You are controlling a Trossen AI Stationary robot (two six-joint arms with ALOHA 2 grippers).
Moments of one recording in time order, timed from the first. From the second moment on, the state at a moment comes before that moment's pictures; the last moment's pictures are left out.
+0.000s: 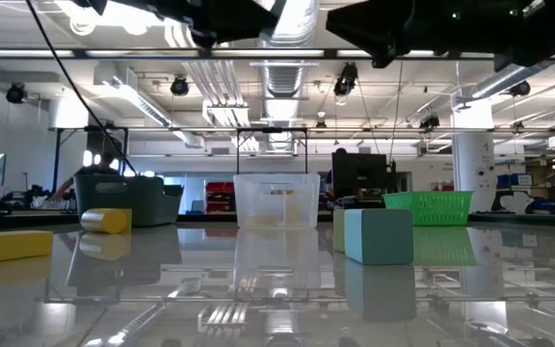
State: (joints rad) left arm -0.08 1.27 0.84 0.28 -0.26 0.14; right arm 0.08 1.33 0.49 0.96 0.10 -0.21
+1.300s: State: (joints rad) left arm -0.13 1.52 0.84 0.78 -0.19 0.12; right arm 0.08 1.41 0.62 1.05 0.00 -0.21
